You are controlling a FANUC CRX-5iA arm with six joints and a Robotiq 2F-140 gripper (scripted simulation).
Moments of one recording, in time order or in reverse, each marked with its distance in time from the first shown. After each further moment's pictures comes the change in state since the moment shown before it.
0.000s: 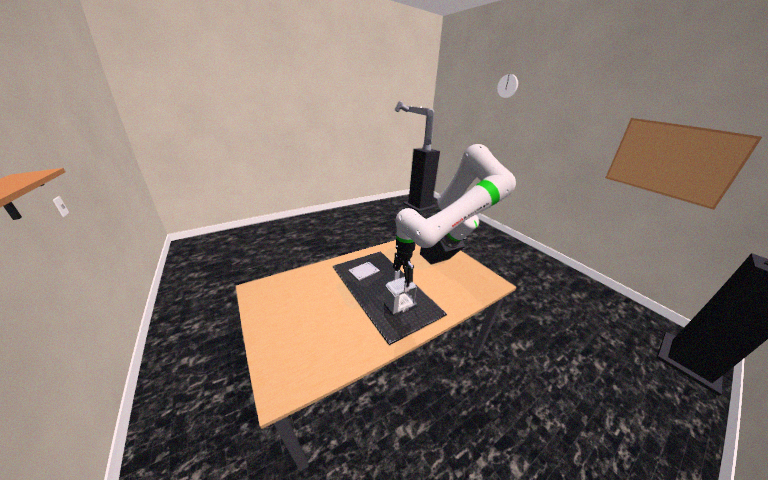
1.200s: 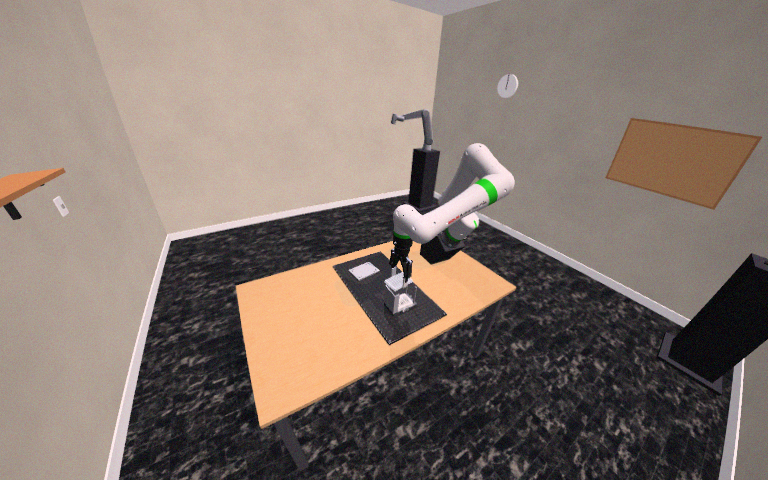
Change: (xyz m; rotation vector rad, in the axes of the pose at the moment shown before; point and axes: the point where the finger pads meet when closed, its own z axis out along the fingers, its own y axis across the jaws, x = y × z) arm 0.002 0.022 -0.011 -0.004 0.000 -0.141
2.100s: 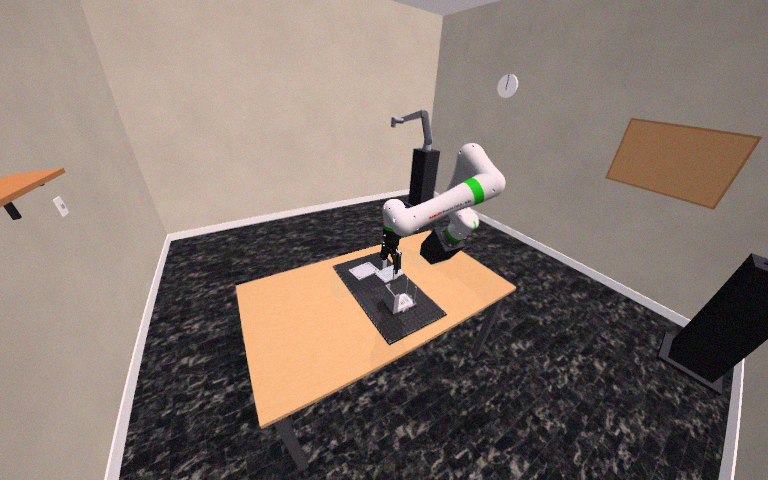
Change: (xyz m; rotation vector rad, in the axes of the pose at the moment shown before) arm -0.004 0.081 0.002 0.004 0.000 -0.010
